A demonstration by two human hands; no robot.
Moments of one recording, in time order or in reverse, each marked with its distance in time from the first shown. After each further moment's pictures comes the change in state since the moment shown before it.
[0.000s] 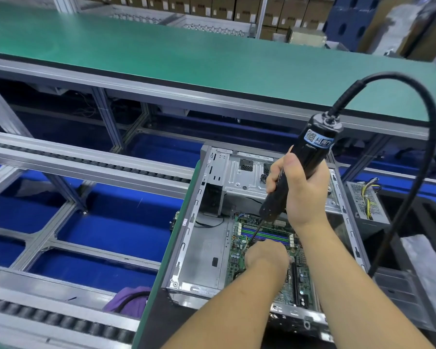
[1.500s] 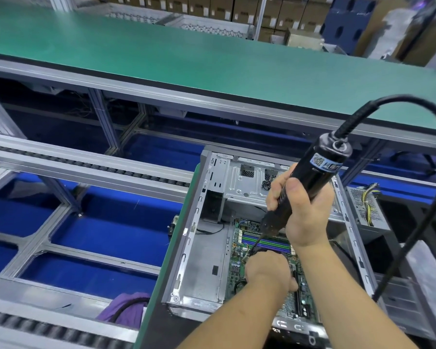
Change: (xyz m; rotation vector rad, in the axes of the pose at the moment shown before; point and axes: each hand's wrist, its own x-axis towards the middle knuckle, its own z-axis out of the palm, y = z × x) left_hand -0.004 -0.004 0.002 -0.015 0.027 0.059; right_hand -0.011 0.005 0.003 -0.013 -0.038 -0.117
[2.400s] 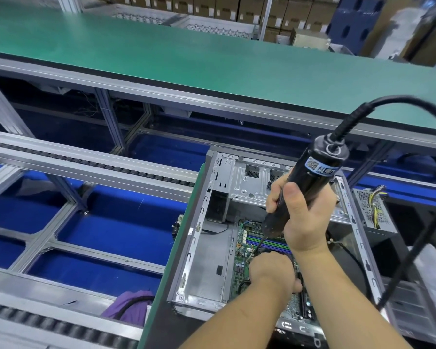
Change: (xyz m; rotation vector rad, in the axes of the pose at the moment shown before) left_hand -0.010 -0.002 -0.003 0.032 0.046 0.040; right_hand -0.008 0.008 0.007 -0.032 0.015 -0.056
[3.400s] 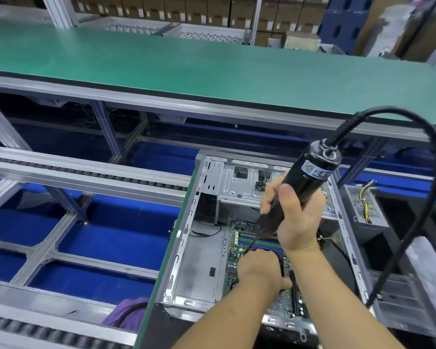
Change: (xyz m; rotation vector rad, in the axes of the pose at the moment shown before) left_hand 0.009 0.000 0.005 -0.036 -0.008 -0.082; right_hand -0.002 0.002 -0.019 0.101 0.059 0.046
